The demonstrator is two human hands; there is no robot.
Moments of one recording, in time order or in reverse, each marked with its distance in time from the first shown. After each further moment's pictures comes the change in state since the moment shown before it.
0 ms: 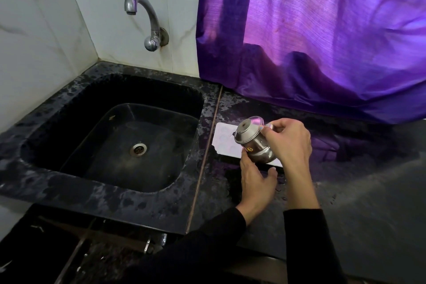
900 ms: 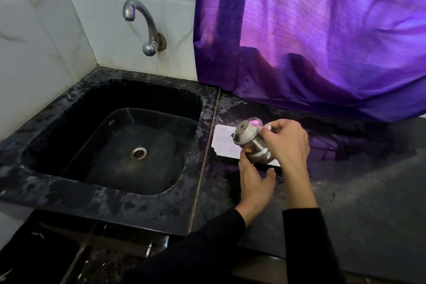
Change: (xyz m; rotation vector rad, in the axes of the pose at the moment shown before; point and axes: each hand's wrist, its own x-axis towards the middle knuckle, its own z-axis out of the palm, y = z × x) left_hand -0.006 0.003 -0.004 0.033 0.003 -0.013; right_hand -0.003 0.000 0.000 -0.007 0.019 0.001
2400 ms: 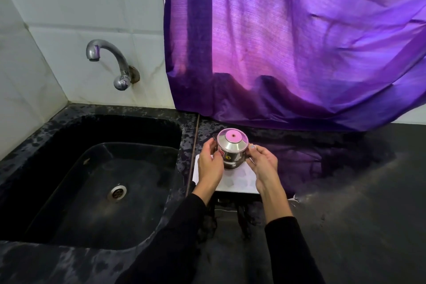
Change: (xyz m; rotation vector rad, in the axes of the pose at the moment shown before) left_hand 0.111 0.050 -0.039 -0.075 0.082 0.102; right_hand 0.069 0.054 0.056 1.067 -0.114 0.312
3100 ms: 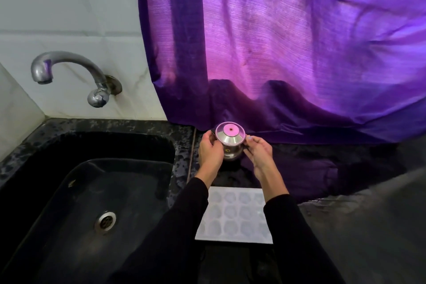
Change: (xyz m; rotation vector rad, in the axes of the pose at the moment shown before) left_hand 0.151 -0.001 0.052 0.049 0.055 -0.127; right_hand 0.153 -0.004 0.046 -0.031 -0.010 0.106
